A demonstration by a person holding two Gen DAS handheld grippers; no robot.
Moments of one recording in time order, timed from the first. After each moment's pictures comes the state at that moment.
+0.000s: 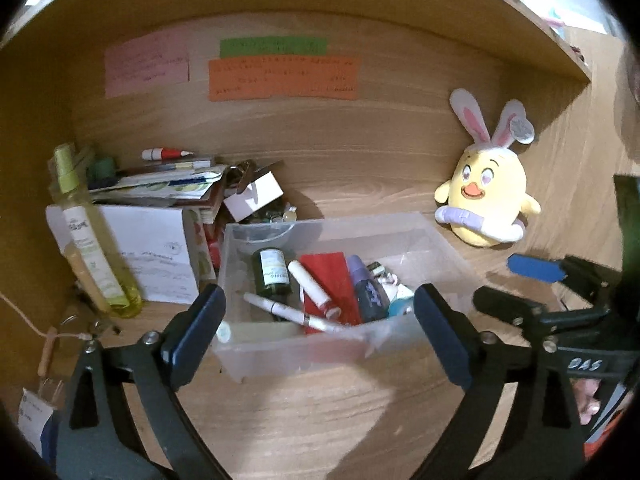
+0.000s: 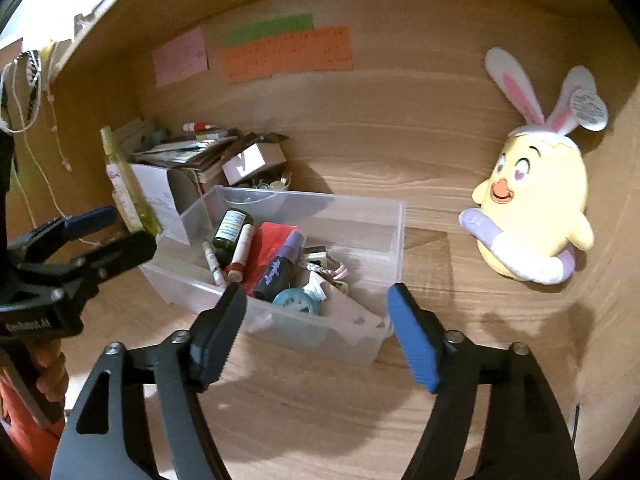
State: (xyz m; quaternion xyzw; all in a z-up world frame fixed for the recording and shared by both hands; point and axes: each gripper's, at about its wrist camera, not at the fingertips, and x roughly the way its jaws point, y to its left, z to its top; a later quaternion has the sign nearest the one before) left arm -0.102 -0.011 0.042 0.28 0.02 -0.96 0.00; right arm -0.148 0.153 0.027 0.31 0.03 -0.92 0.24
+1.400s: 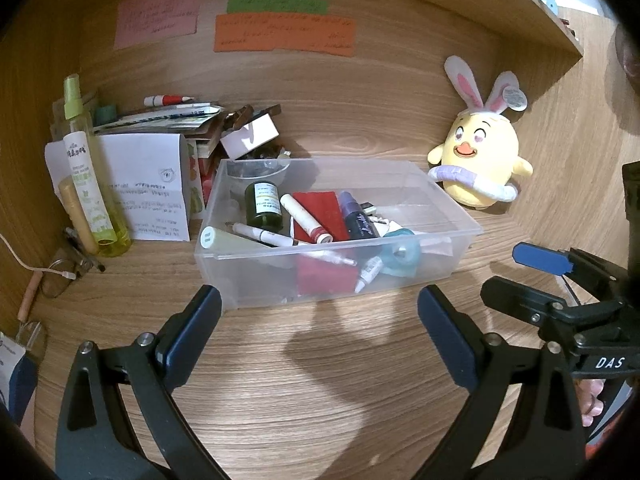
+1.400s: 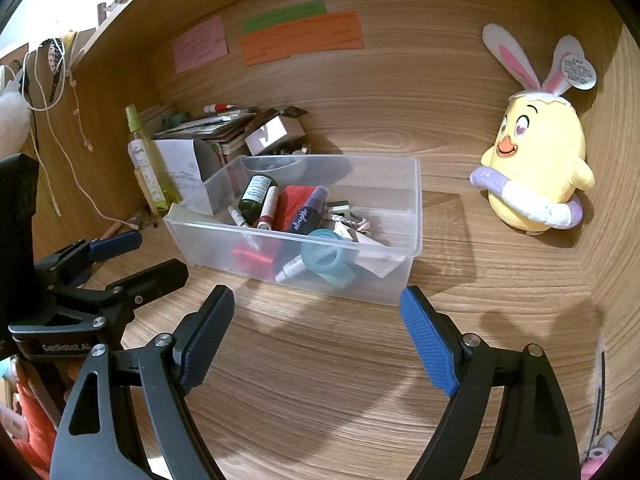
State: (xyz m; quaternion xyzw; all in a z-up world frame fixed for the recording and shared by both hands) left arm -0.075 -0.009 -0.001 0.31 0.05 -0.95 -0.01; right arm -0.116 0.155 0.000 0.32 0.02 -0.91 0.26
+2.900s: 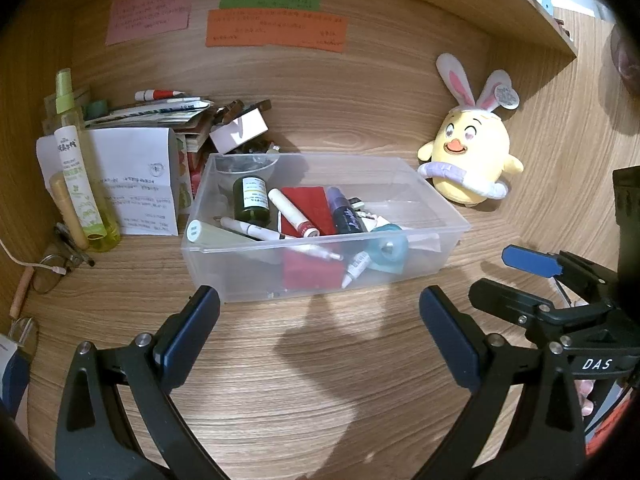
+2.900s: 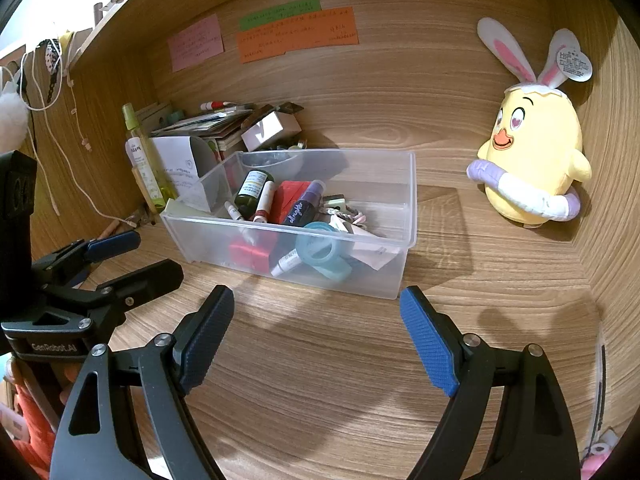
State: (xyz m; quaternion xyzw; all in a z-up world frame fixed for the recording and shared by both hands) left arm -0.074 -0.006 -0.003 0.32 0.05 -0.95 -0.03; right arm -0.116 0.159 -0.003 0.33 0.02 -0.91 0.25
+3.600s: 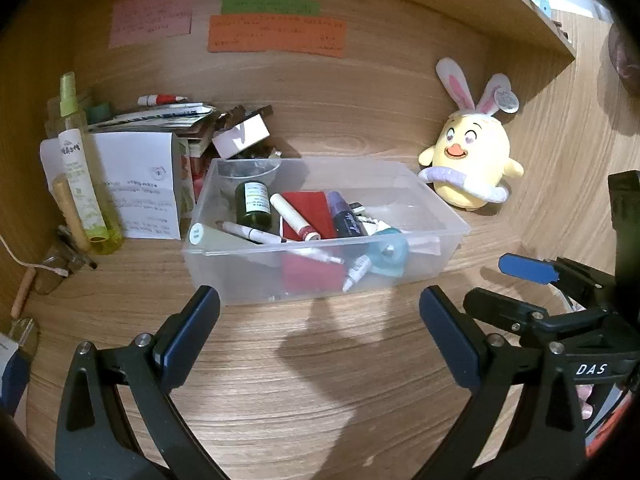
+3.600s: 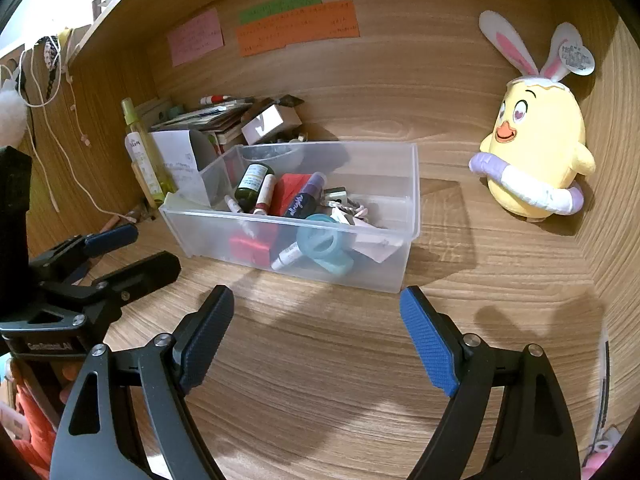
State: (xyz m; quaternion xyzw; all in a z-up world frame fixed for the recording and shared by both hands) left arm -0.072 -0.003 -0.003 0.31 0.05 -0.95 -0.02; right arm -0.116 0.157 -0.010 0.34 0.02 -0.91 0.26
